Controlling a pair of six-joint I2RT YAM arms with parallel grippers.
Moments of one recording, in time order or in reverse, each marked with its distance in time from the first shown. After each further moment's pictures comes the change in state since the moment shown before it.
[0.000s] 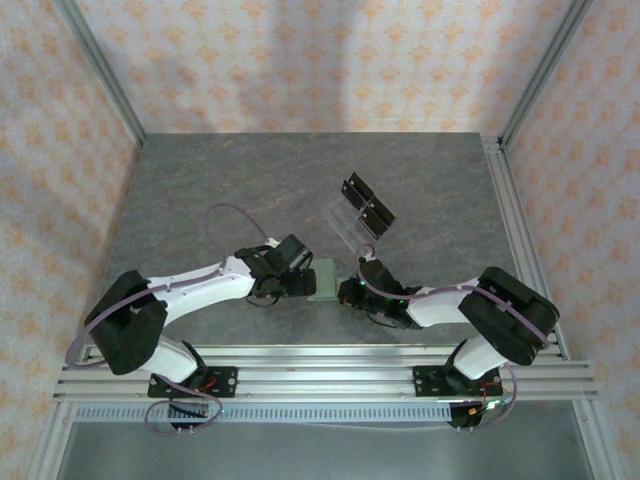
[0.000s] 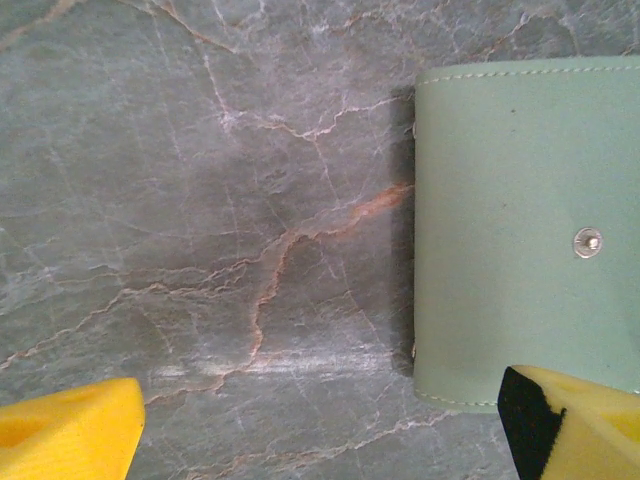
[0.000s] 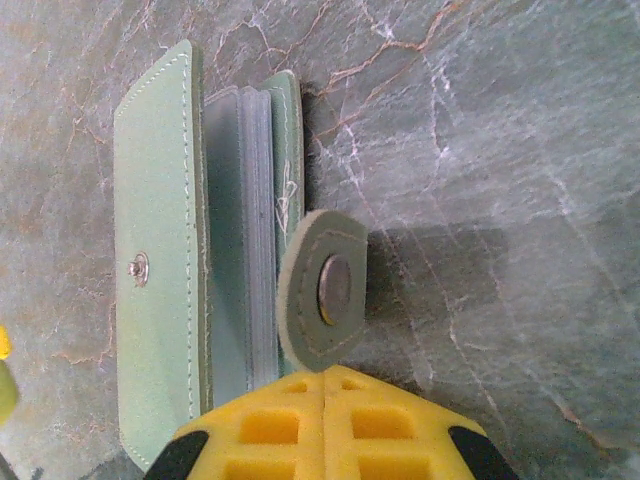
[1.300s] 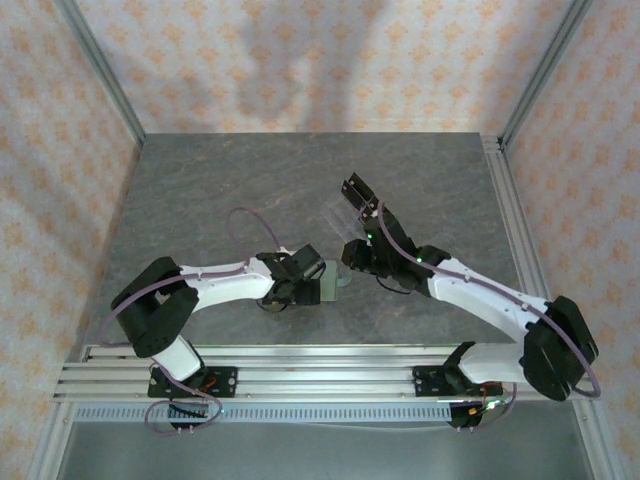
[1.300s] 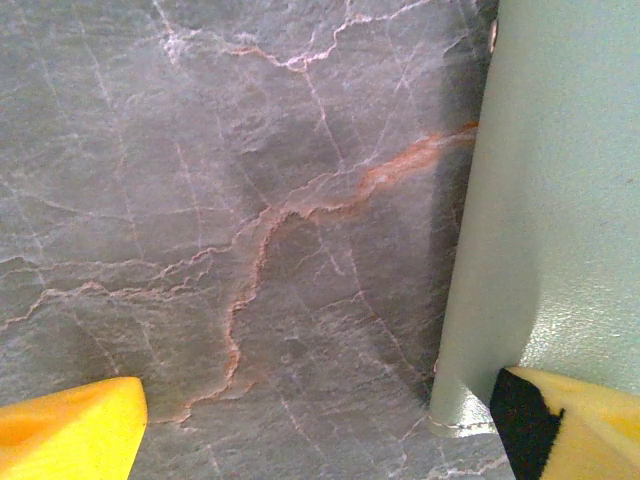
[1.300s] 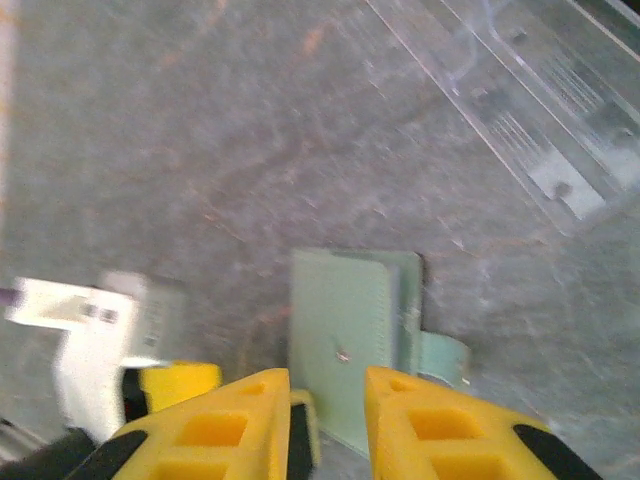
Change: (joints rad) left arm -0.059 0.143 0.018 0.011 -0.043 -0.021; right arm -0.105 -0.235 0.433 -0.751 0.020 -0.189
